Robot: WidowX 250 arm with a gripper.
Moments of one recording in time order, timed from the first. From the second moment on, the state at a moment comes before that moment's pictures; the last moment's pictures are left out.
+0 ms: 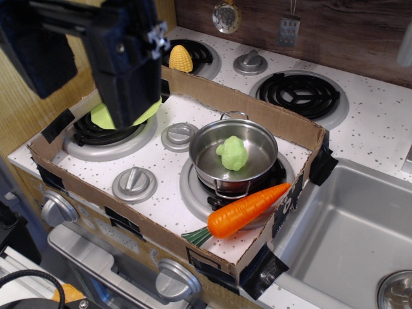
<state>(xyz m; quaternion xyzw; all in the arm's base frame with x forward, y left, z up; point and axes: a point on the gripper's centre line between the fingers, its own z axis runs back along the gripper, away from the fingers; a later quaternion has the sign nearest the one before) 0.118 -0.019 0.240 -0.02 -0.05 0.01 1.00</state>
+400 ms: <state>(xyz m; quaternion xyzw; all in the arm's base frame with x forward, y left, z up) 0.118 -0.019 0.238 -0.02 -0.05 0.01 1.00</state>
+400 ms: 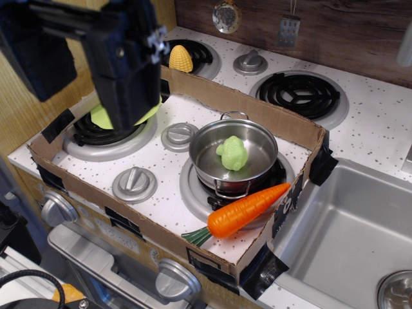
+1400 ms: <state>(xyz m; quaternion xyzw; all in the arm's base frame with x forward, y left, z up) 0.249 -0.018 0.181 -0.02 -0.04 0.11 0.99</state>
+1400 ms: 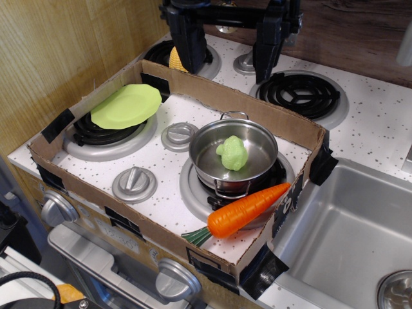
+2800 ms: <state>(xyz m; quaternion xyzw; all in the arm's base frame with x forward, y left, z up) 0.303 0.011 0.078 0.01 -0.14 0.24 0.96</state>
